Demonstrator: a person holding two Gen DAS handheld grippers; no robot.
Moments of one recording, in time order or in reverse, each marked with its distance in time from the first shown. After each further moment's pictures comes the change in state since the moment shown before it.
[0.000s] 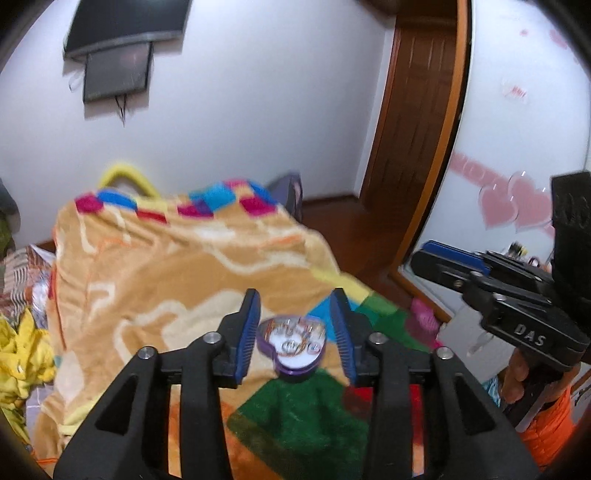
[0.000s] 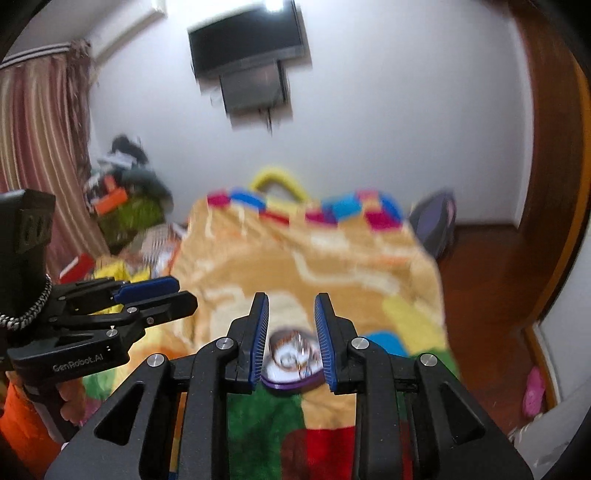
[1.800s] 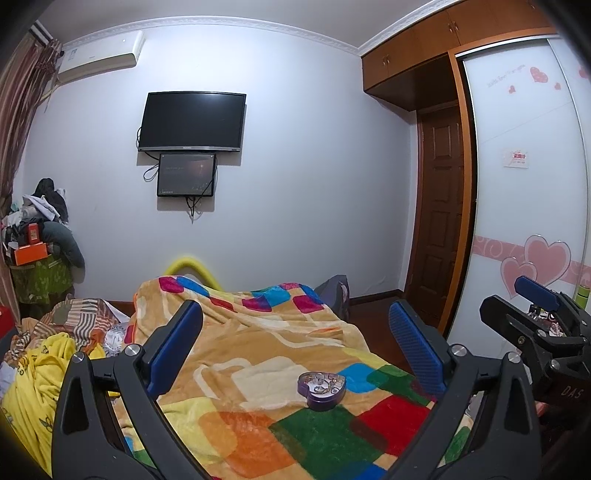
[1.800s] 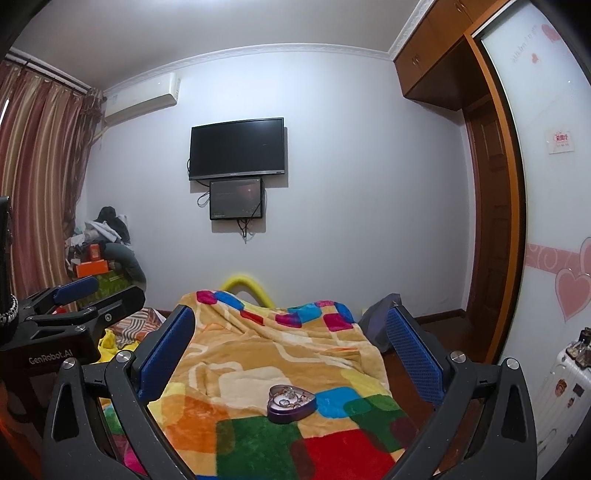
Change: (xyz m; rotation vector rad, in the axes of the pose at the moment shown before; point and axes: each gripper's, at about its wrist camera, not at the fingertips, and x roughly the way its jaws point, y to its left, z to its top) left arm -0.169 -0.044 -0.034 0.005 -0.408 0.235; right arm -0.137 0.074 -0.021 -0.042 -0.358 -0.199
